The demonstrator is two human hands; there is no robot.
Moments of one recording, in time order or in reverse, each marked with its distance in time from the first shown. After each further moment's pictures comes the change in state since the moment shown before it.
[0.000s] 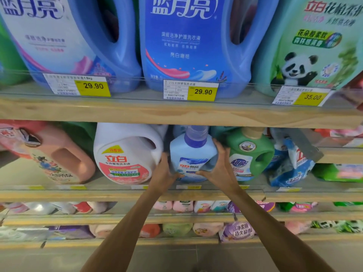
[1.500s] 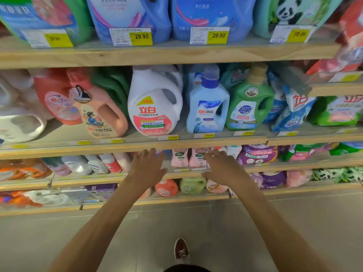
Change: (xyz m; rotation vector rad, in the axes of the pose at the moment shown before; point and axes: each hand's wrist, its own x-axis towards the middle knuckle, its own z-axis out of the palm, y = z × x) left_hand -0.219 0.011 -0.136 1.078 -0.312 0.120; right_hand -0.178 -0.159 -0.008 -0.710 -0.729 0.178
